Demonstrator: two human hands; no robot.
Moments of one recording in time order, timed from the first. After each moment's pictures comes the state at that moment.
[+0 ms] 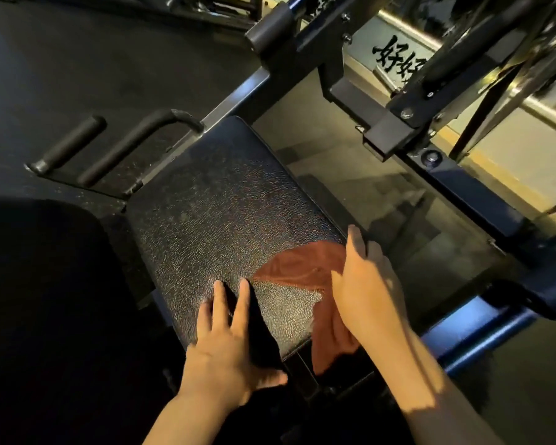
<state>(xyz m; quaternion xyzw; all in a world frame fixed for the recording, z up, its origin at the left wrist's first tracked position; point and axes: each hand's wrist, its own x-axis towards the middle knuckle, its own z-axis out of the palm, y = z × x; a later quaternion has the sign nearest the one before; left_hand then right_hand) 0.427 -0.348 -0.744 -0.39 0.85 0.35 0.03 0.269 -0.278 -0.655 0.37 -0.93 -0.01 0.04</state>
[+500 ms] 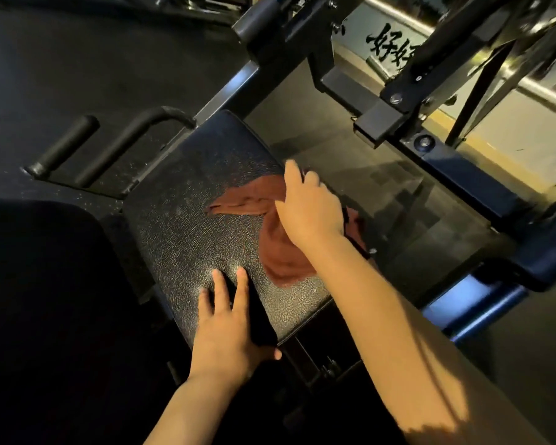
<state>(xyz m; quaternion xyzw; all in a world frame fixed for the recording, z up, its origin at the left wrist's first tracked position) 0.417 -0.344 -0.746 -0.40 0.85 0.33 0.03 0.249 -0.372 -0.656 0.46 -0.88 -0.02 0.08</state>
